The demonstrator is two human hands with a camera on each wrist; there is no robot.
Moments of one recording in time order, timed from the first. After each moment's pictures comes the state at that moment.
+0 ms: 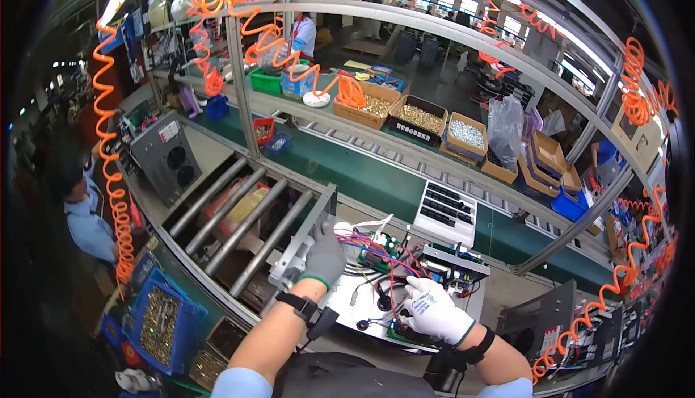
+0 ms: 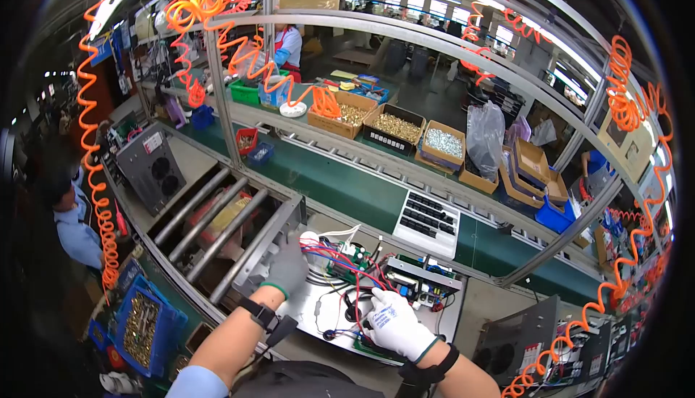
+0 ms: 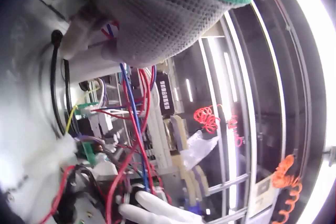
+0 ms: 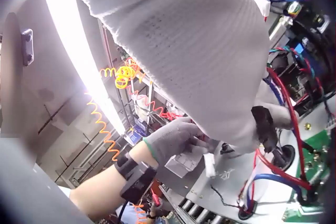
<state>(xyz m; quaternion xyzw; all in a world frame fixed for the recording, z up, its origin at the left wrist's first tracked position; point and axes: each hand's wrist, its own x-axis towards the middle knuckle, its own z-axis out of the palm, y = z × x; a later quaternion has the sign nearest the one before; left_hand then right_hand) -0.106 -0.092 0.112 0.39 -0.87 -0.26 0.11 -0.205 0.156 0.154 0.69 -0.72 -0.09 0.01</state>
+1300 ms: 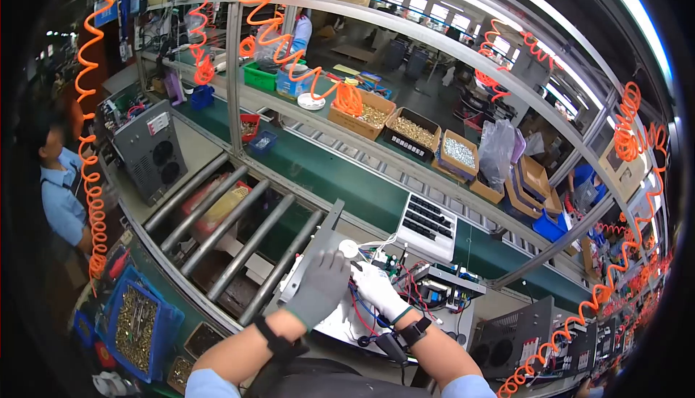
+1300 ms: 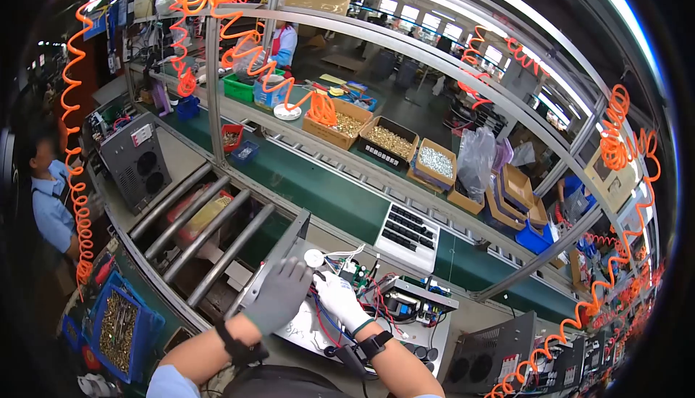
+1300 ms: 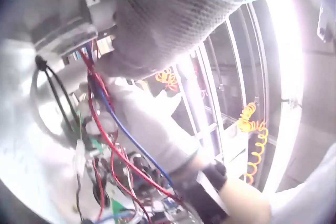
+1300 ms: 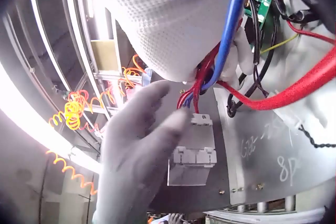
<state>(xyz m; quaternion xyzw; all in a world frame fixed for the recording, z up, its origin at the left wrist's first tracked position) -0.065 -0.082 0.133 0.06 -0.95 0.02 0.30 -0.201 0.025 0.104 0.43 -0.84 0.27 -0.21</state>
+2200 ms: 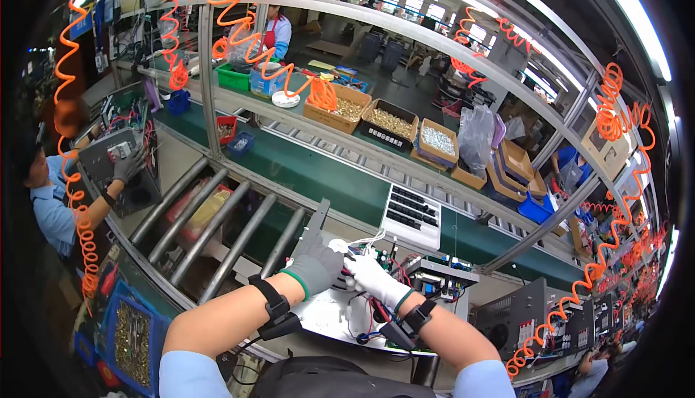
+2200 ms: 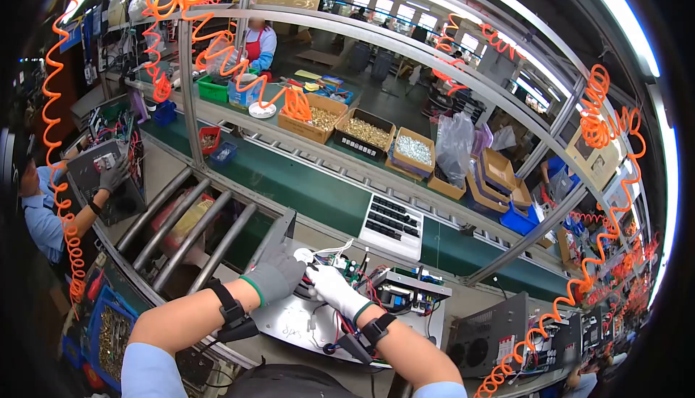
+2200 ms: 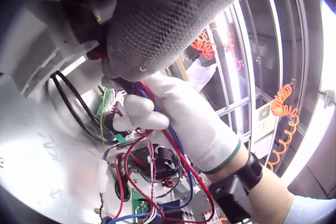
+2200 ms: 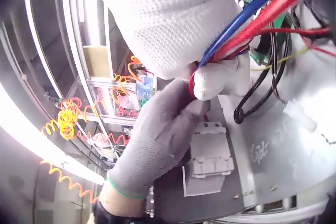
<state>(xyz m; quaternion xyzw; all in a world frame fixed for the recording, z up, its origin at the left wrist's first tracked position) -0.113 -0.108 0.146 0.00 -1.00 -0.06 -0.04 -0.212 0.027 0.134 0.26 -0.78 0.38 -0.43</state>
